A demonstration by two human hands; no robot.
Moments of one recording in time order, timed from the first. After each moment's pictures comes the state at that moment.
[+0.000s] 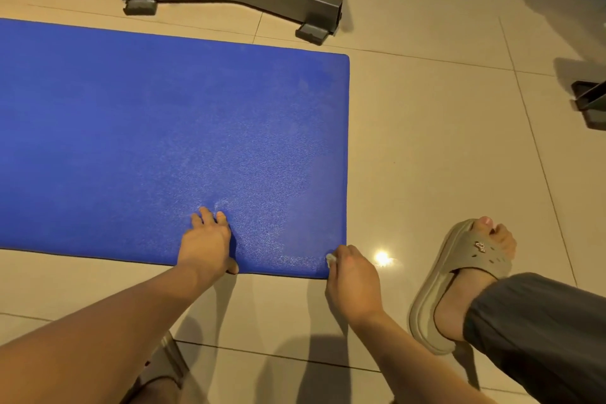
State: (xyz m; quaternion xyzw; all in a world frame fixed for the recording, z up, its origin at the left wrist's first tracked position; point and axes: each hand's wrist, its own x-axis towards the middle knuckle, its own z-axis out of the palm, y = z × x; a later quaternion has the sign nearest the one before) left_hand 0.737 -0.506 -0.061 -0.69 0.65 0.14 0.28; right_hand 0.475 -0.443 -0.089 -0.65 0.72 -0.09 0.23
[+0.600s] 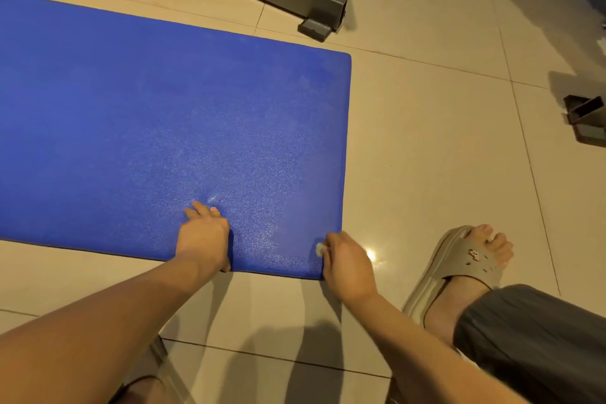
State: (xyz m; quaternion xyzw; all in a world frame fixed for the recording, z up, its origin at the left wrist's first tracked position) left_hand 0.726 -0.512 -0.056 -0.69 0.64 0.12 0.32; right_hand 0.468 -0.471 -0.080 -0.69 0.68 -0.08 0.25
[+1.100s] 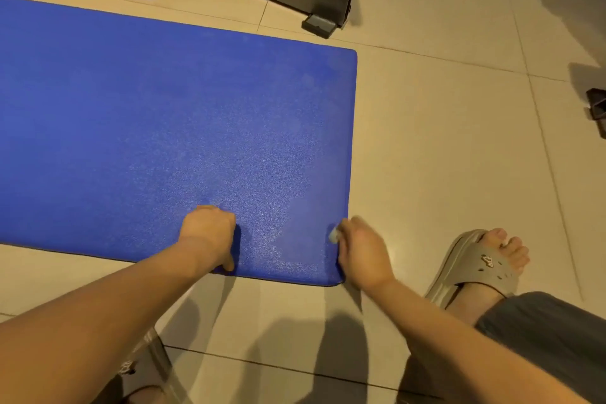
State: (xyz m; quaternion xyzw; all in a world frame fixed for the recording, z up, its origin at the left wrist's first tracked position) left_hand 0.720 -0.540 -0.029 -0.65 0.67 0.14 0.35; right_hand 0.444 -0.508 -0.093 -0.70 0.66 -0.10 0.24
